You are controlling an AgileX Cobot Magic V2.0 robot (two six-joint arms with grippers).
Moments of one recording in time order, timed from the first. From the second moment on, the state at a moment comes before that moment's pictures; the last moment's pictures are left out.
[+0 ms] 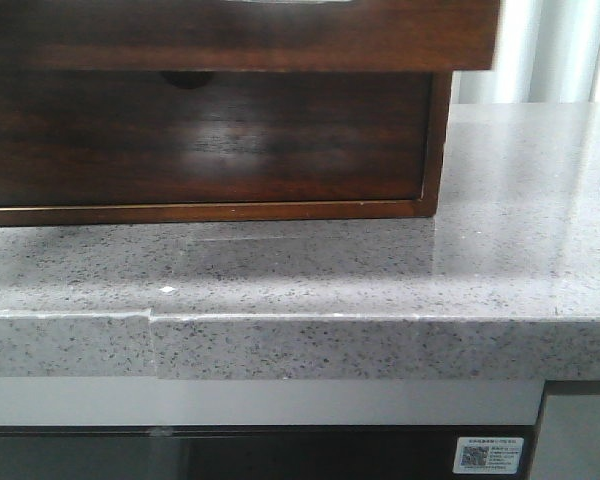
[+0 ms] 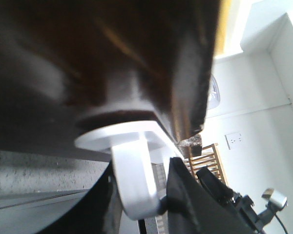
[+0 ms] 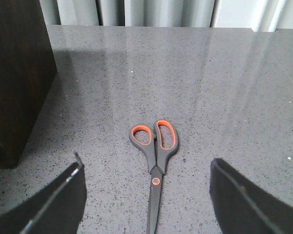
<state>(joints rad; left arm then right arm) -0.03 0.78 -0.38 -1.76 1.00 0.71 -0.01 0.47 -0.67 -0.13 0.62 0.07</state>
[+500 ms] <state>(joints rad) -0.03 0.61 -0.32 -1.67 0.96 0.69 -0.01 0.47 -0.67 -0.13 0.66 0.07</state>
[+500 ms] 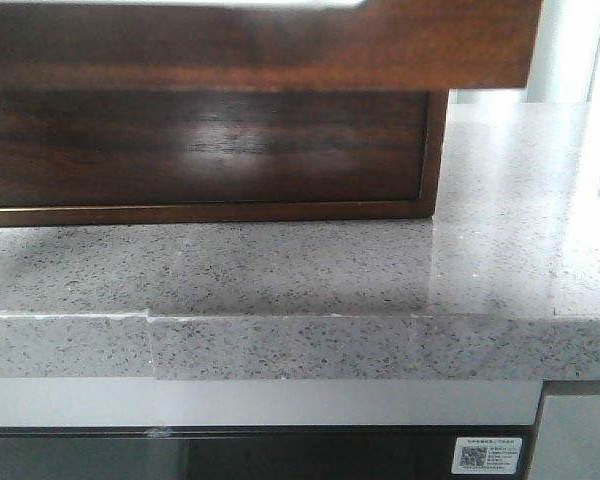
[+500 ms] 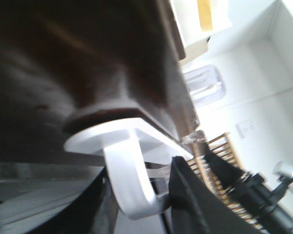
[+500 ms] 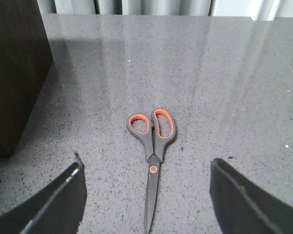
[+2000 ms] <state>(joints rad) -0.11 0.39 -0.77 -0.32 0.84 0.31 -0.14 1.59 -1.22 0.03 1.02 -0.08</state>
